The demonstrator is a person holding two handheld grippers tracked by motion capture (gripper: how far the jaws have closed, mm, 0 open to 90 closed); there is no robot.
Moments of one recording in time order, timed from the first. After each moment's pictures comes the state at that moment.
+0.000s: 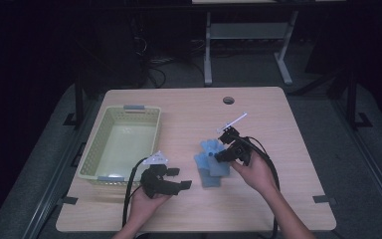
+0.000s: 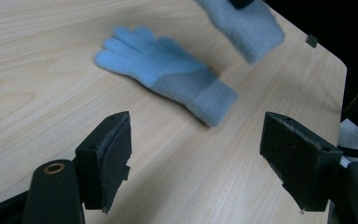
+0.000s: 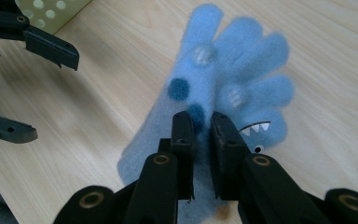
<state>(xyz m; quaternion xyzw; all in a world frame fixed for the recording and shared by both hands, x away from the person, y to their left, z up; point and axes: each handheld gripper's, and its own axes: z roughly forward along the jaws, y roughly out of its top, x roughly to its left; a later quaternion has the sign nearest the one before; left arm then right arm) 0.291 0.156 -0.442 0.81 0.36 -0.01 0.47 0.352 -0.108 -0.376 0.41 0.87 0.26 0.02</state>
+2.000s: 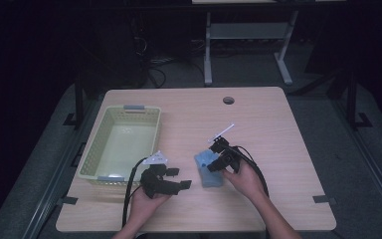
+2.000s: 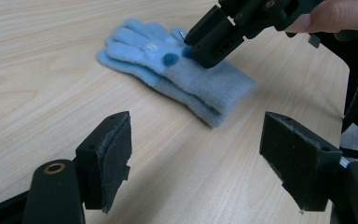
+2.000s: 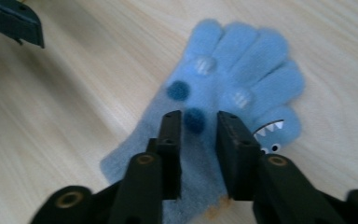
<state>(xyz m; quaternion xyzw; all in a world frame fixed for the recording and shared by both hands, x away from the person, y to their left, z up) 0.291 0.156 -0.443 0.80 0.37 -0.01 0.47 0.357 -0.087 -0.423 0.42 0.88 0.24 -0.01</state>
